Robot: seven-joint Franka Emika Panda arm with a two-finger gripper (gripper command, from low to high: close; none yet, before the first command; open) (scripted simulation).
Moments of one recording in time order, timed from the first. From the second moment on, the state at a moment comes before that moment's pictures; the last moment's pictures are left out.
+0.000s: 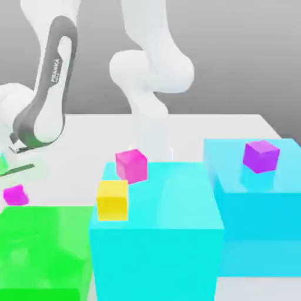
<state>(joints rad) -0.40 0.23 -0.42 -2.41 -0.15 2.39 -0.35</state>
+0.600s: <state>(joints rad) -0.07 -0.11 -0.22 -2.28 -0.08 2.12 0.41</state>
